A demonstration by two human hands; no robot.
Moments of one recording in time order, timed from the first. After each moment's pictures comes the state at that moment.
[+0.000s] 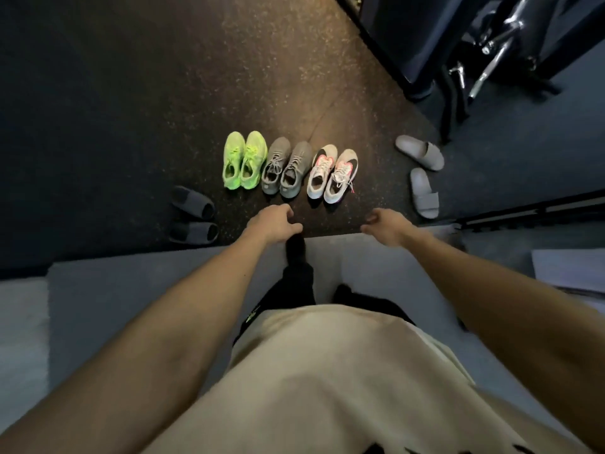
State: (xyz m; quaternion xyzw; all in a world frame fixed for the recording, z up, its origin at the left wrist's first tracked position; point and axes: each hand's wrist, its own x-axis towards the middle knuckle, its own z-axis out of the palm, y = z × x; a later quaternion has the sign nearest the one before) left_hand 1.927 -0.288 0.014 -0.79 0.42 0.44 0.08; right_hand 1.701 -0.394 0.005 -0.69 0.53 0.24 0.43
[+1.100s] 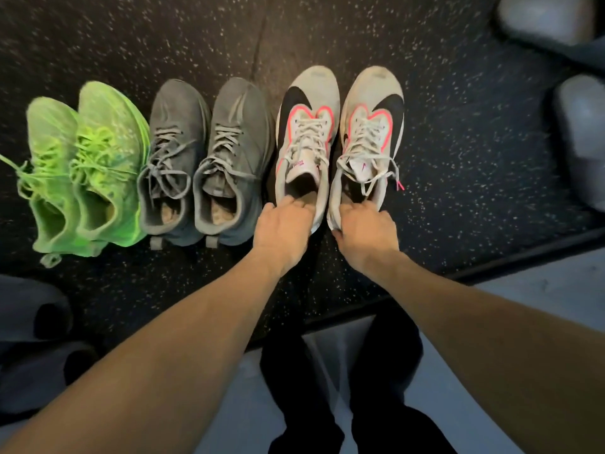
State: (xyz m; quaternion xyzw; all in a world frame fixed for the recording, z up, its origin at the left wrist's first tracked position) left_hand 1.972 -0.502 -0.629 -0.66 0.67 0.26 0.21; right_hand 1.836 -0.528 -0.630 -0.77 0.53 0.22 0.27
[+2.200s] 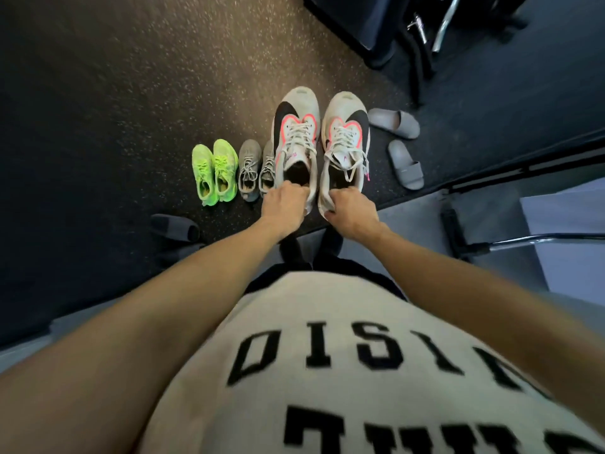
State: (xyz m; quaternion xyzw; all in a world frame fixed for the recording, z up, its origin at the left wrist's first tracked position) left_hand 1.904 -0.396 0.027 -0.68 0.67 0.25 0.15; right_hand 1.762 -0.422 0.025 -0.74 0.56 0.13 0.35
